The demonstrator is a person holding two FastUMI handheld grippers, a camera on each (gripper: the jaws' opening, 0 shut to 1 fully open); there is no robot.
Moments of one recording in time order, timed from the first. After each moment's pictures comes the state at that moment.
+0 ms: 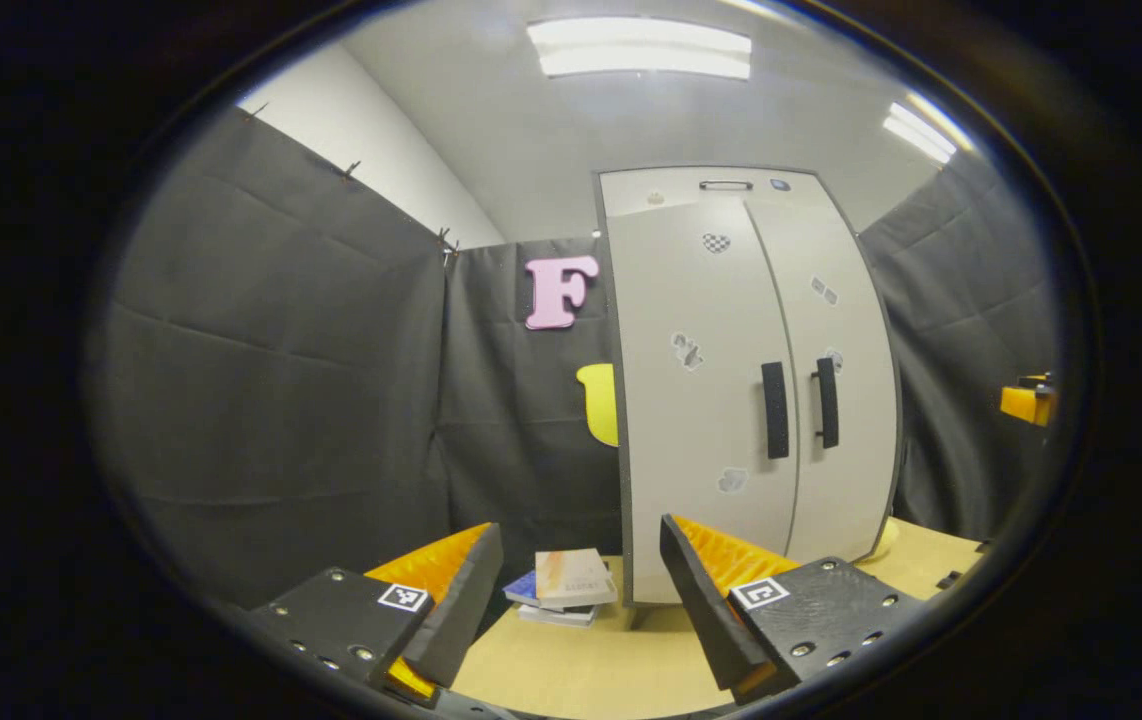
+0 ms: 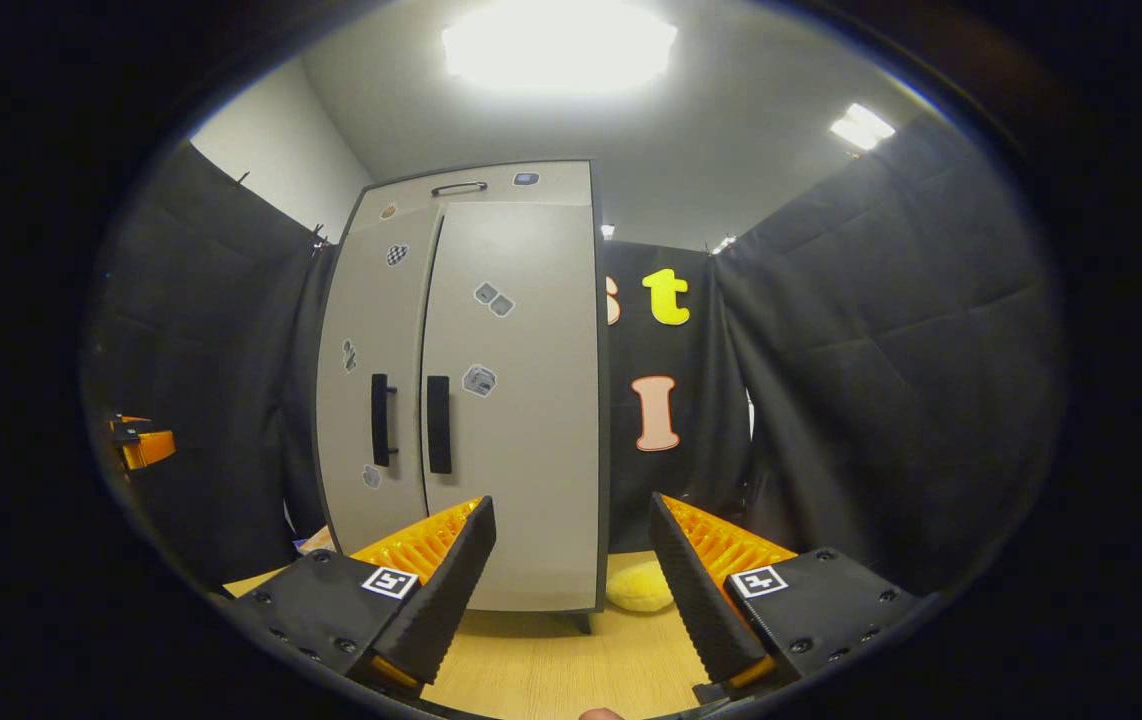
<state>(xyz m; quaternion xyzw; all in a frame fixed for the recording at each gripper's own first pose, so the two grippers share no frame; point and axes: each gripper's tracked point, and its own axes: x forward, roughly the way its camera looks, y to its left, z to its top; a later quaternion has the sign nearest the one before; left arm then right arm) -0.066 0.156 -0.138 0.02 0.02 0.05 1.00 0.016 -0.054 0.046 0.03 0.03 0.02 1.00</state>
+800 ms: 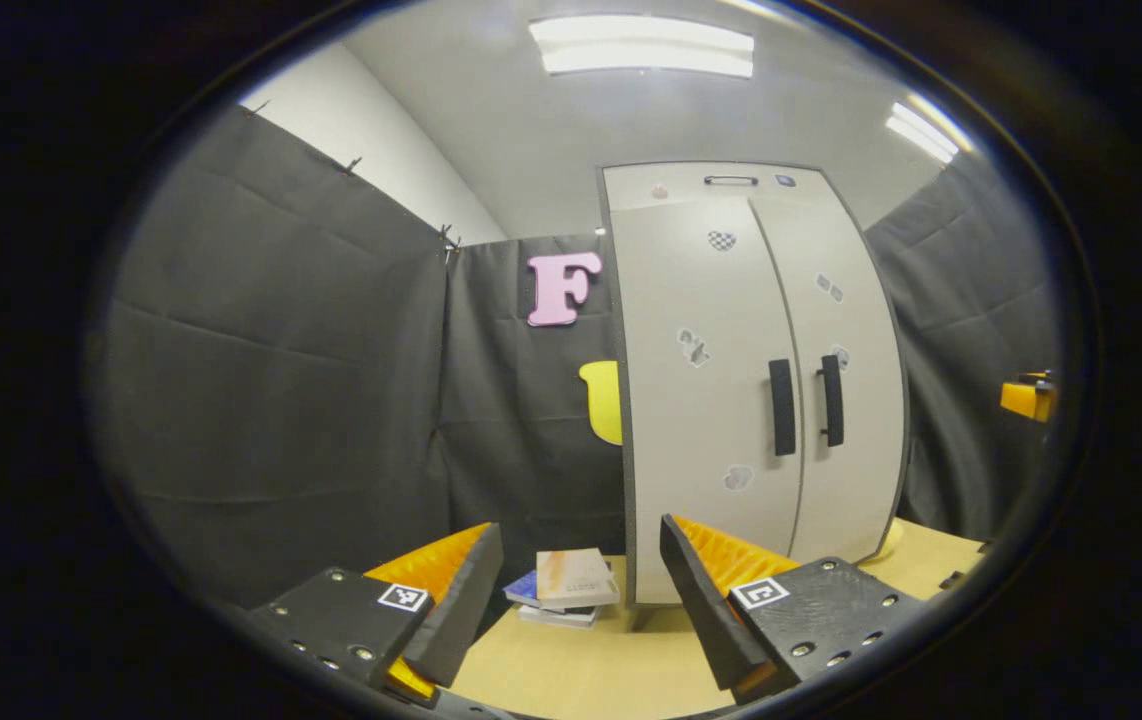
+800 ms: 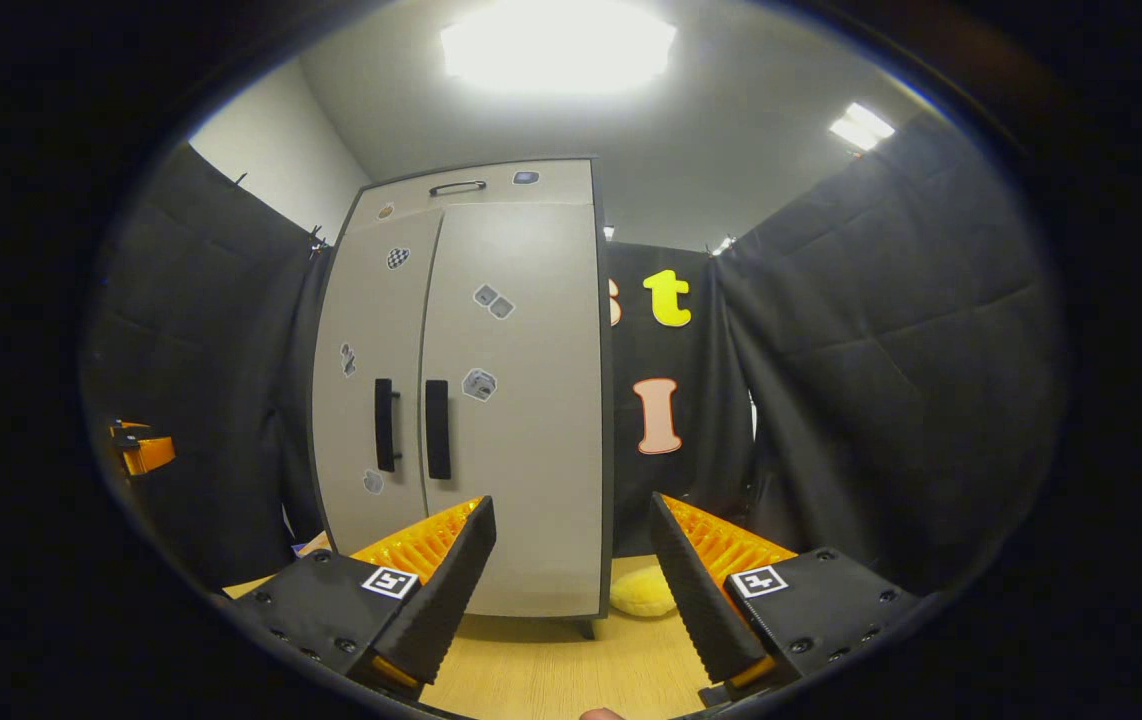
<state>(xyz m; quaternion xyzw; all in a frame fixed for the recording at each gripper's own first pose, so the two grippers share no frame) -0.054 0.160 -0.141 0.02 0.02 0.06 1.00 0.029 -0.051 0.051 0.02 0.02 0.02 1.00</state>
